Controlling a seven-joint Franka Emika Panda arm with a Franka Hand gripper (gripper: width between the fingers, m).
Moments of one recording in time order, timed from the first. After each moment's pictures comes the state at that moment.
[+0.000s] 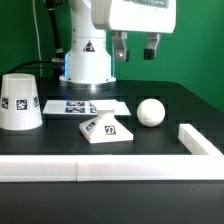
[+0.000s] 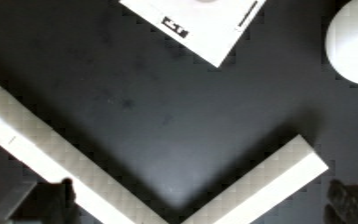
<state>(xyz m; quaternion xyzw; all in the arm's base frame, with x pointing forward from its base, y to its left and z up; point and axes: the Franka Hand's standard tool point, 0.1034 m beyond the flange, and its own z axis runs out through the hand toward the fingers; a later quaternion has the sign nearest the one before) 0.528 0.047 0.151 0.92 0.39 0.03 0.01</state>
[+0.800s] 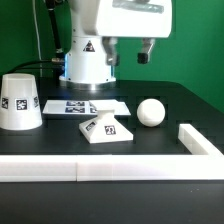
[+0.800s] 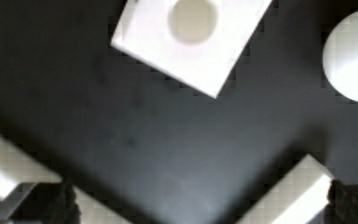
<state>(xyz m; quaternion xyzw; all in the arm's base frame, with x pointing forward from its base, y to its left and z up) 0.509 0.030 0.133 0.95 0.30 0.02 0.01</state>
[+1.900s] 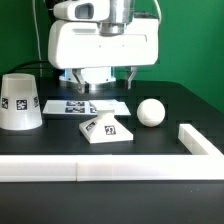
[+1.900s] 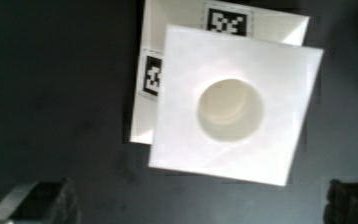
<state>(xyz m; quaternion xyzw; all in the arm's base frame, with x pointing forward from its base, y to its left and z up) 0.506 -0.006 0.089 0.98 0.19 -0.01 0.00</state>
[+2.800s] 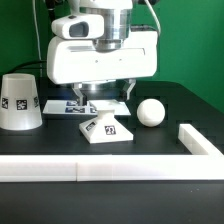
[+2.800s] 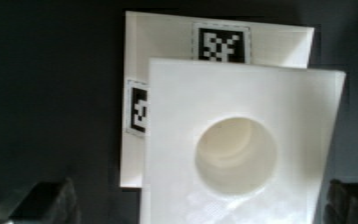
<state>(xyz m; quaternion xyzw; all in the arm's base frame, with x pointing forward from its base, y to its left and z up) 0.494 -0.004 0.063 0.99 0.16 -0.03 -0.01</state>
